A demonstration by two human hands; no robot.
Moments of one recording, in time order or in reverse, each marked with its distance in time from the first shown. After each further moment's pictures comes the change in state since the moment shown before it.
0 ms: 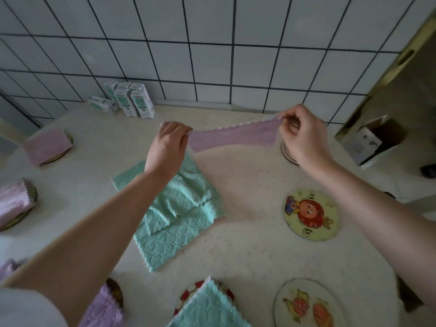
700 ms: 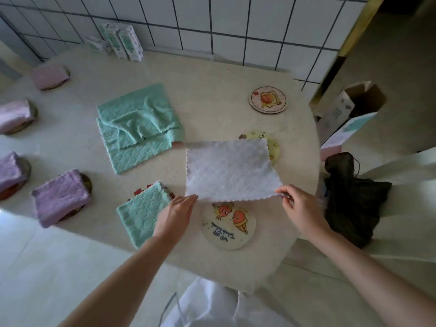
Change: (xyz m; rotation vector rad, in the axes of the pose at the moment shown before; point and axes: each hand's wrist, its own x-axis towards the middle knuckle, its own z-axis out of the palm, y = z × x) left_hand -0.310 0.253 0.067 -0.009 -0.318 -0.388; right_hand -0.289 0.149 -0.184 -0.150 -0.418 0.003
